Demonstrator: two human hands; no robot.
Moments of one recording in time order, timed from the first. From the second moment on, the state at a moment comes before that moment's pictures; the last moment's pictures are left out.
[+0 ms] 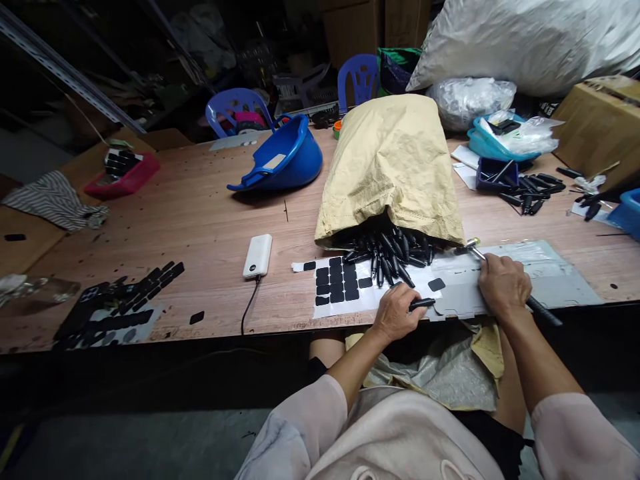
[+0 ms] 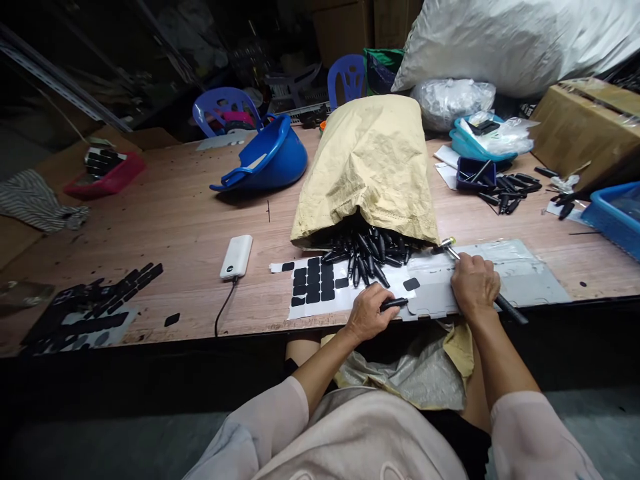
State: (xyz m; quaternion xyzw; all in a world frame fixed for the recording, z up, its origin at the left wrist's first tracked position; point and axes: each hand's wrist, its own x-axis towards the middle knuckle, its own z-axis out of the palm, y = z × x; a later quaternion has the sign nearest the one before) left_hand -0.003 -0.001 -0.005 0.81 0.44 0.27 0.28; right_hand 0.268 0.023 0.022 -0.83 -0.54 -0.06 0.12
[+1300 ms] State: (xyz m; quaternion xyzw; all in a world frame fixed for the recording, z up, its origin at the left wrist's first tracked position) left_hand -0.026 0.051 0.047 0.66 0.70 0.20 0.17; right_hand 0.256 0.034 0.009 -0.84 -0.52 -0.10 0.11
